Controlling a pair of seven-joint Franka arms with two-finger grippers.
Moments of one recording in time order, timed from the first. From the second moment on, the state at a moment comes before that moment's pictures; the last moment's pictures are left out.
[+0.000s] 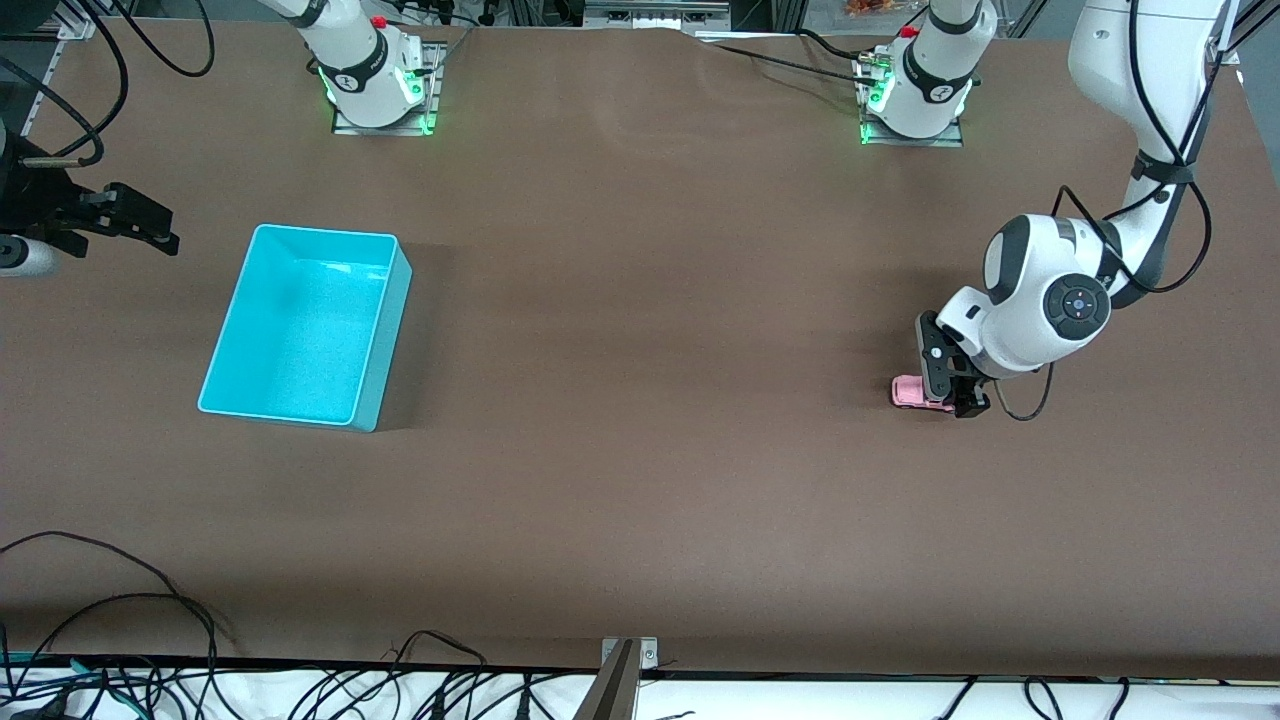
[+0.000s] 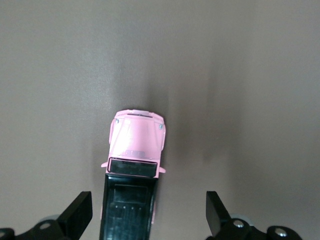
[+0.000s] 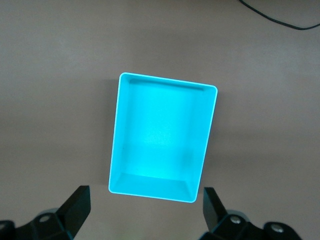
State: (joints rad) left arm 0.00 0.42 -0.06 -2.07 0.07 2.41 1.42; right arm 0.33 0.07 -0.33 -1.51 0.00 1.53 -0.04
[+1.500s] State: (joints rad) left arm 0.01 0.48 -0.06 -2.06 0.11 2.52 1.48; right arm 0.33 0.07 -0.33 -1.51 0.00 1.53 -0.04
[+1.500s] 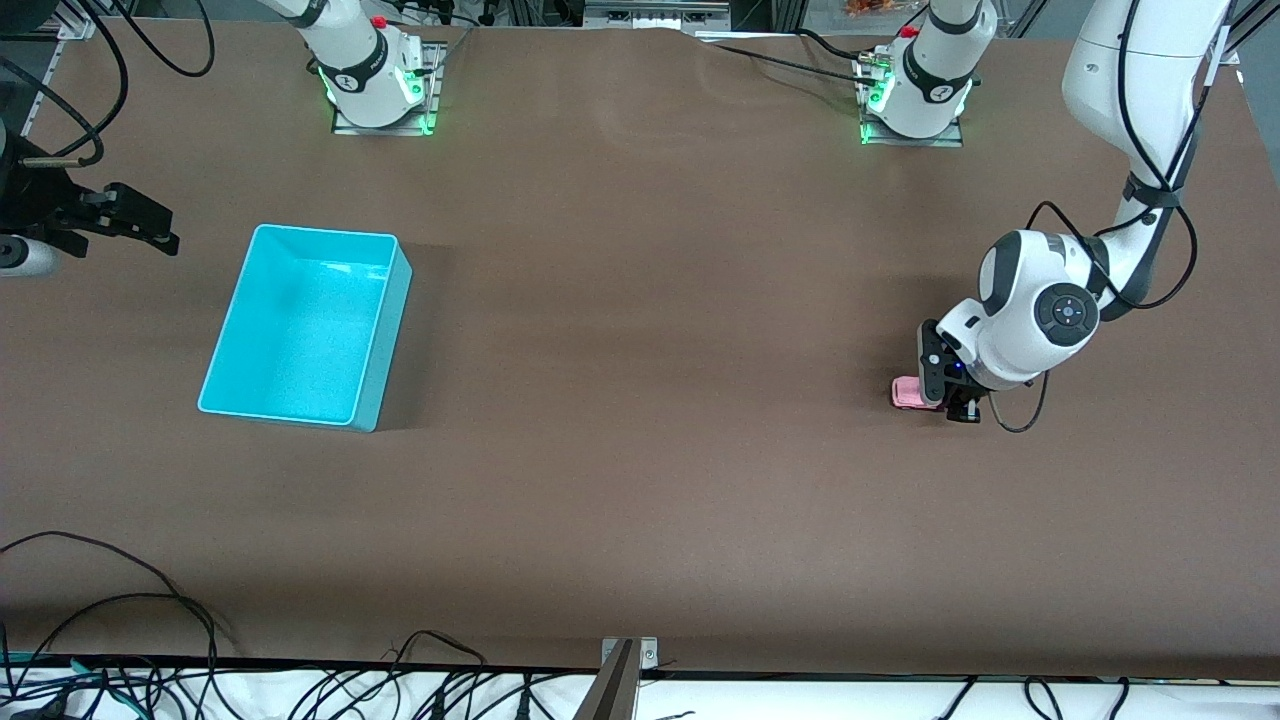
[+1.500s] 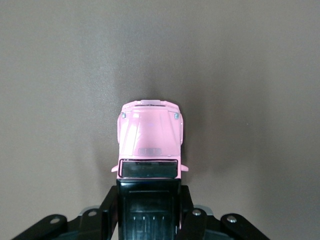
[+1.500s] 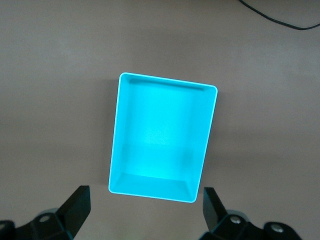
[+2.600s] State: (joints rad) left arm 0.35 0.55 -0.05 -1.95 0.11 2.51 1.79; right arm 0.33 0.07 -0.33 -1.51 0.00 1.53 -0.04
